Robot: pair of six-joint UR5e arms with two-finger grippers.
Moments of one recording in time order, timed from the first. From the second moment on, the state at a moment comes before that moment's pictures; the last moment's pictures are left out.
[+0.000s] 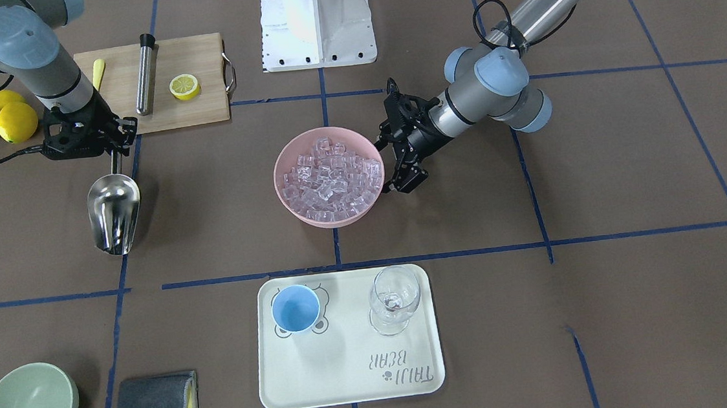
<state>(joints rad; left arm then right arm) -0.54 -2.08 -1.34 -2.80 -2.01 0.01 0.58 -1.63 2.02 -1.34 1.98 1.08</state>
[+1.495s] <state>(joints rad) -0.54 -2.08 -1.34 -2.80 -2.01 0.01 0.53 -1.25 2.23 -1.91 1.92 0.49</state>
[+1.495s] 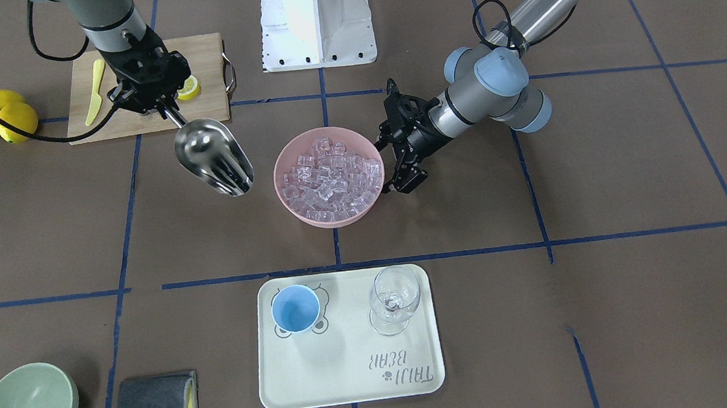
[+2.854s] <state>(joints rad) -0.54 -2.08 -1.33 -2.80 -2.01 0.01 0.47 -0.72 1.96 -2.58 1.79 0.07</state>
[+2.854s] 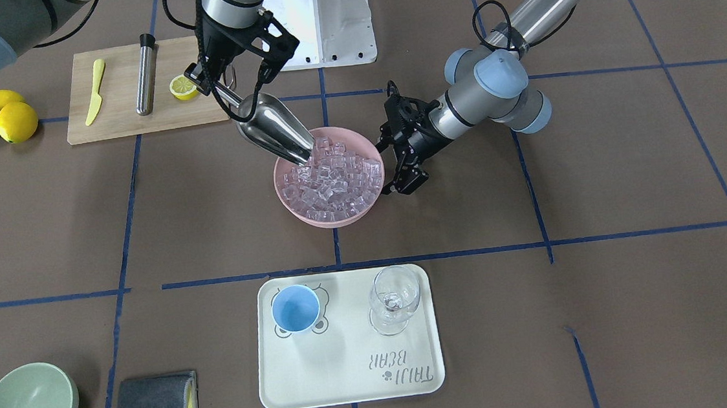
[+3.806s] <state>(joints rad) -0.54 -2.08 -1.33 -2.81 -2.01 0.01 0.48 -0.60 1.75 -2.58 1.79 0.06</state>
